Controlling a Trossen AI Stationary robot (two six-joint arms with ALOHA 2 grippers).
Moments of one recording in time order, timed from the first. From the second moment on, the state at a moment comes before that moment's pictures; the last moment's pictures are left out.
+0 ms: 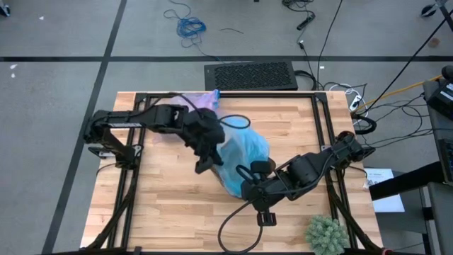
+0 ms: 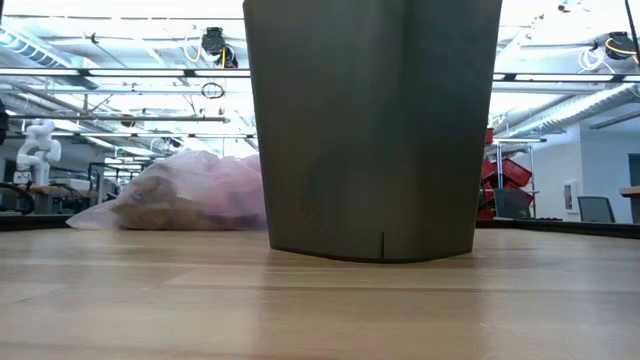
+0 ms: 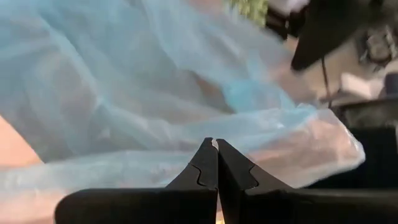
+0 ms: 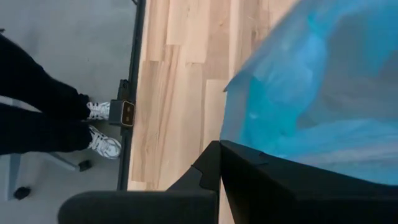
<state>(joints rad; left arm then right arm) -0.02 1.56 1.72 -0.95 0.42 -0.33 0.51 1.91 2.22 -1.36 0.13 0.46</state>
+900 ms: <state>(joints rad) -0.15 1.55 1.64 -1.06 0.19 -0.41 0.65 1.91 2.22 -1.43 0.32 0.91</state>
